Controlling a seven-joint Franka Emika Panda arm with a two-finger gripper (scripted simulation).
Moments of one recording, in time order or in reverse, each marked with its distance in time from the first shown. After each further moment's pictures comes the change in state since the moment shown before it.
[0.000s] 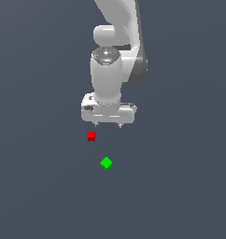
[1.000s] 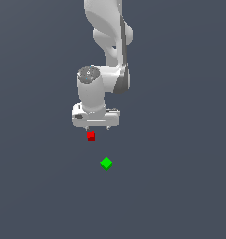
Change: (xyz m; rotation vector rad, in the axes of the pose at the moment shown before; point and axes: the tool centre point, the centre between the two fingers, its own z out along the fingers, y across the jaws) arm -0.027 0.056 0.065 0.006 -0.016 -0.102
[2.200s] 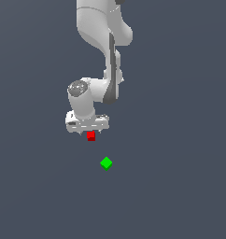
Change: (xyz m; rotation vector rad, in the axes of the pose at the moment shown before) arm -0.018 0.045 0.059 0.005 -0.012 -0.079
